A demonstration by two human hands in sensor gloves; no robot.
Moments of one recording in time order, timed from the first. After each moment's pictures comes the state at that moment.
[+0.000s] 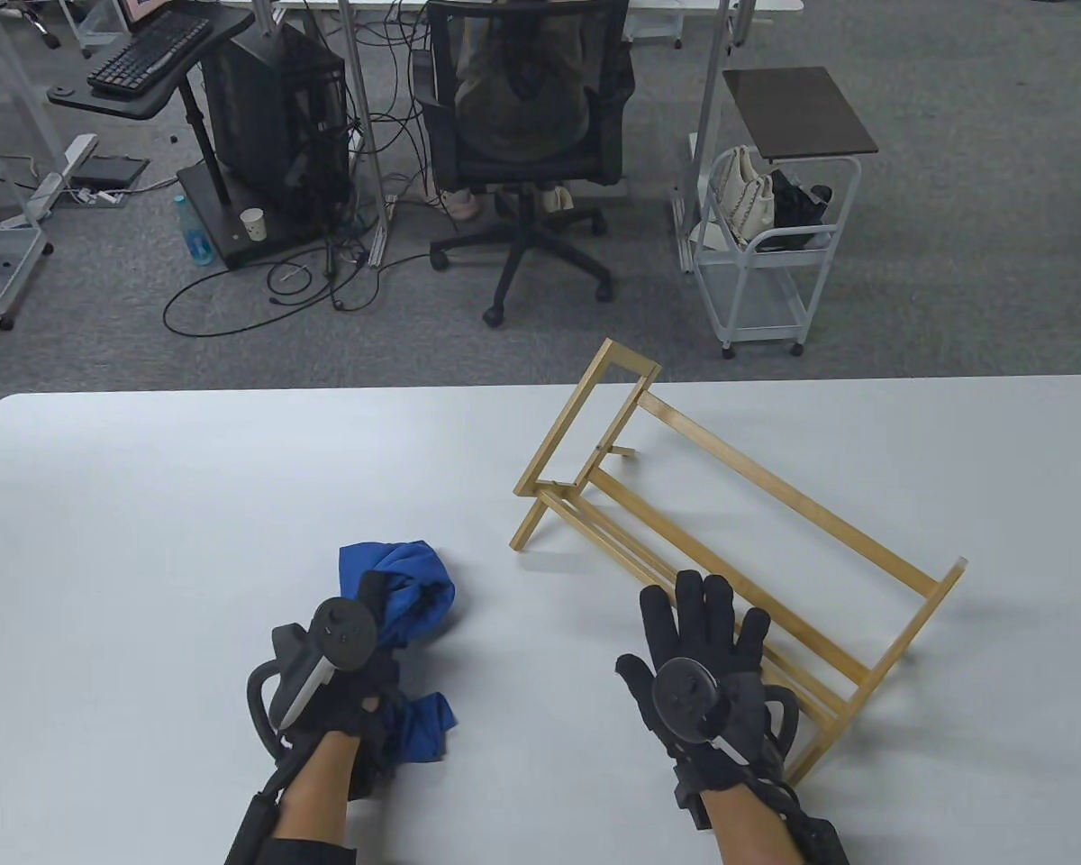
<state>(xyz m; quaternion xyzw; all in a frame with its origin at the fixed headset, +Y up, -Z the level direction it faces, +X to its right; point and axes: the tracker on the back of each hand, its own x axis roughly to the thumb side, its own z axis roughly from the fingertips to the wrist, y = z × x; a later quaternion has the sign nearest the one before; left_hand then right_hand) -0.245 -0.768 -0.351 -0.08 0.07 0.18 0.98 0.126 -0.735 -0.300 0.06 -0.06 0.99 0.12</state>
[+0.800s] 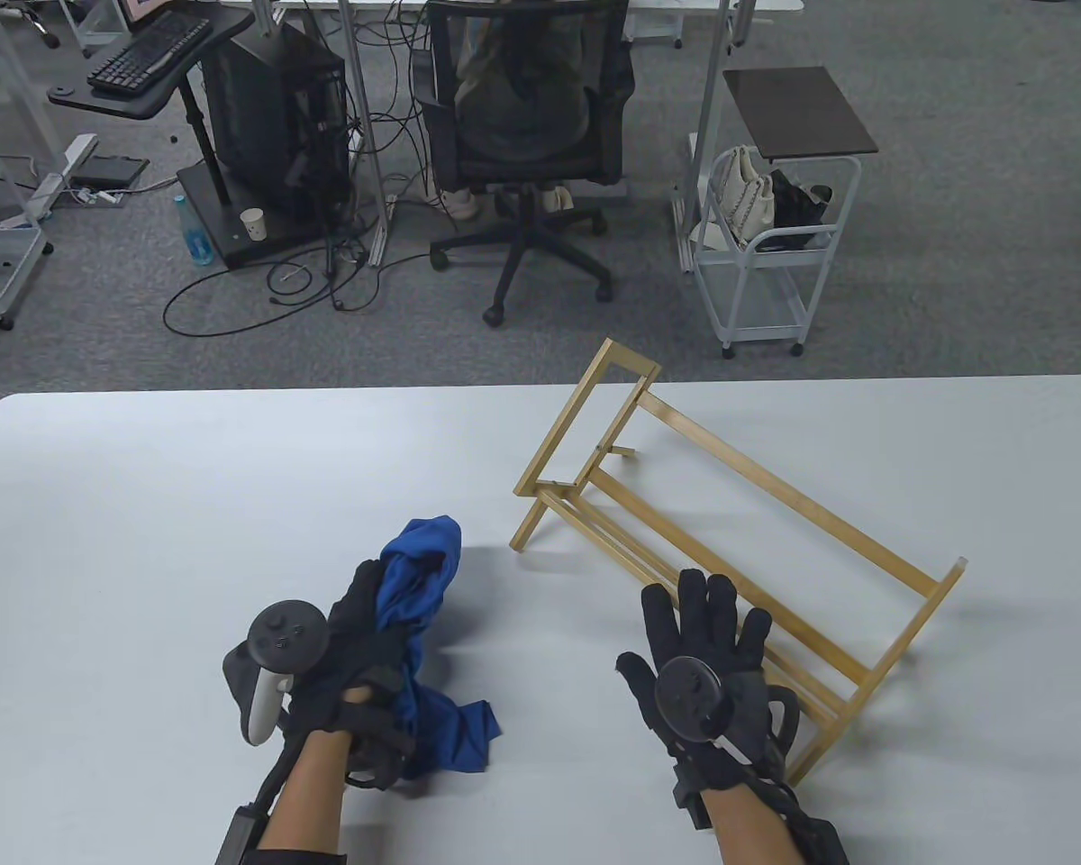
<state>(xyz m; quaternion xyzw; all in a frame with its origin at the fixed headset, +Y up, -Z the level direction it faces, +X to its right) -0.257 -0.762 -0.344 -0.06 0.04 0.46 0.89 0.127 -0.735 -0.301 0.05 -0.06 0.99 0.13</state>
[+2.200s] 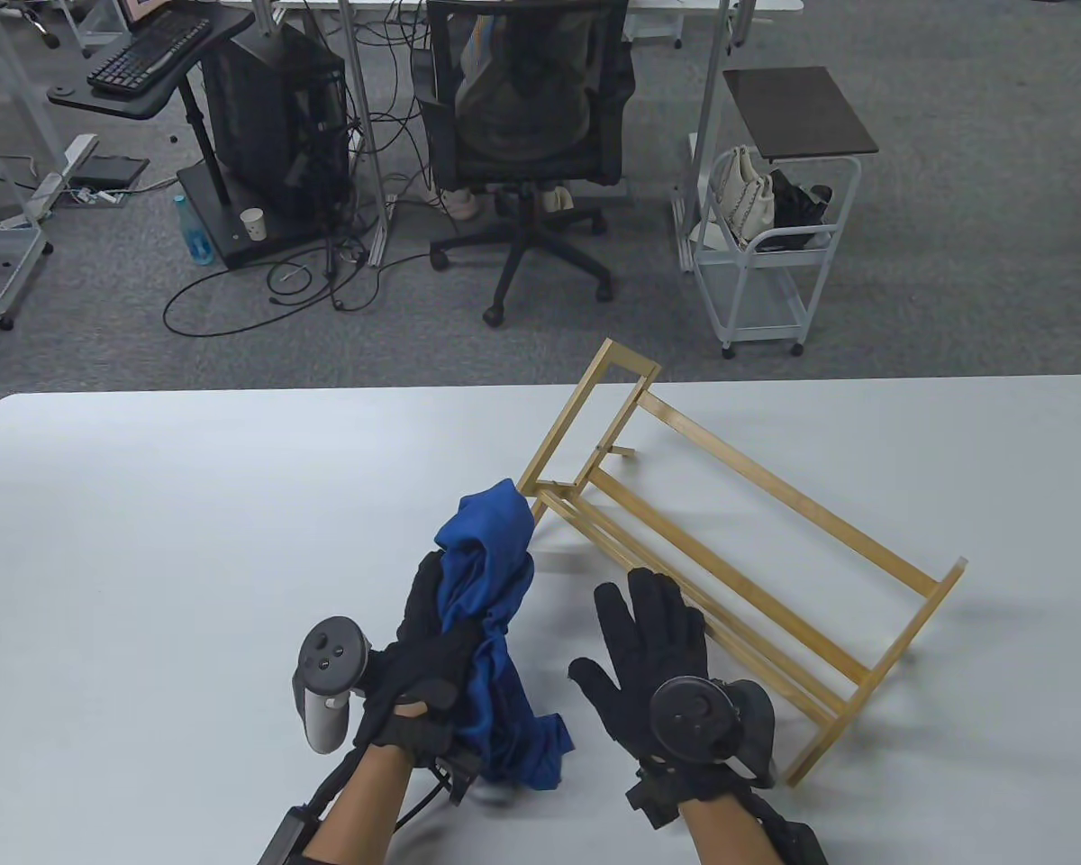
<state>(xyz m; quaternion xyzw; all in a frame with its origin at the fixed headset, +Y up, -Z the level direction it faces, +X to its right) -0.179 -0.758 -0.334 -0.05 -0.15 0.65 0.75 0.101 -0.719 -0.288 0.19 -0.12 0.93 0.29</state>
